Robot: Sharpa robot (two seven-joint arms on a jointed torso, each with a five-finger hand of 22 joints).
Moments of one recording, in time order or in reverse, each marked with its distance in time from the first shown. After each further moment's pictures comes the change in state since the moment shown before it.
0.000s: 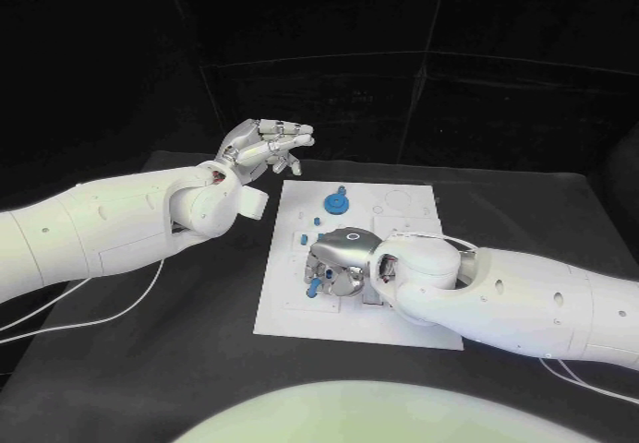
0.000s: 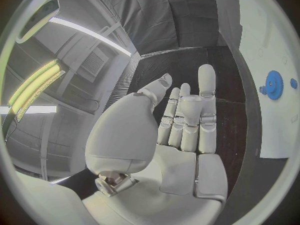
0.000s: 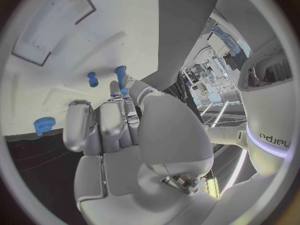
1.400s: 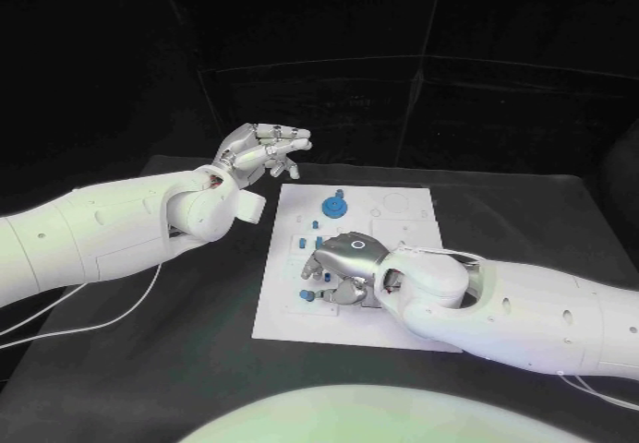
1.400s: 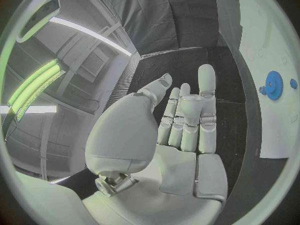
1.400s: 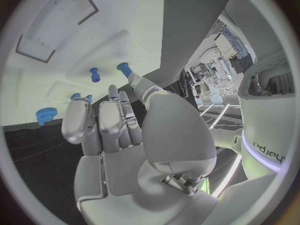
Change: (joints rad) left arm 0.000 -0.003 0.000 0.001 0.000 0.006 -0.002; left_hand 0.000 0.000 -0.003 -0.003 0.000 0.000 0.000 0.007 0.000 0.000 0.000 0.000 0.000 -0.004 -0.004 -0.004 -0.003 0.000 0.000 0.000 -0.005 -0.002; right arm -0.002 -0.059 -0.035 0.064 -0.063 -0.131 -0.035; right_hand -0.081 -0.092 -0.049 0.032 0.044 -0.198 0.013 -0.018 -0.007 -0.118 0.028 -0.060 -0.006 0.000 0.015 -0.004 -0.032 0.000 -0.041 0.027 -0.040 -0.054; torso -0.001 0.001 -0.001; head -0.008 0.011
